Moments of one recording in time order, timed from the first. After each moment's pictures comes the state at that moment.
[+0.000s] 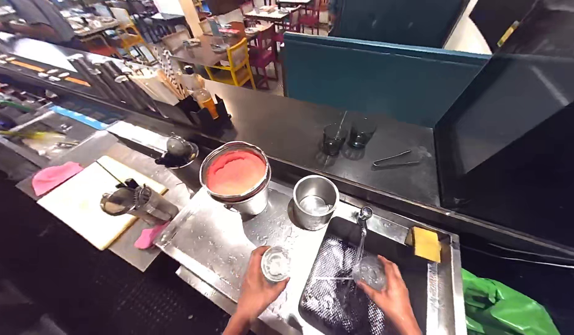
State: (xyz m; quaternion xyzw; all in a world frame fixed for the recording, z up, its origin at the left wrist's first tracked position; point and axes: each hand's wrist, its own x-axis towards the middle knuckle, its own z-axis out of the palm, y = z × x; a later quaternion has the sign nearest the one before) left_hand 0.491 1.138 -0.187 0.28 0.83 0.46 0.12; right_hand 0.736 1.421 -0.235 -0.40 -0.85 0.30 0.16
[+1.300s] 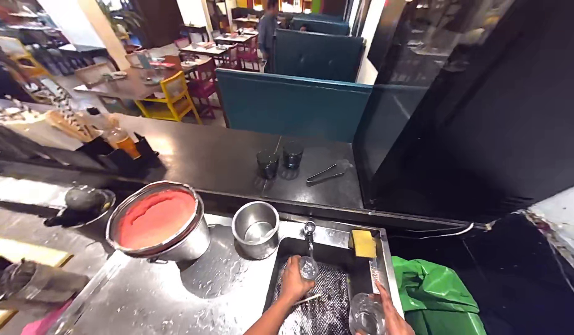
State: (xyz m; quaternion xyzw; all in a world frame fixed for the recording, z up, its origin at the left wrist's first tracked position) left_hand 0.560 1.375 -0.264 0.38 0.82 0.27 0.33; right_hand 0.850 1.418 -0.153 -0.43 -0.85 0.30 0.11
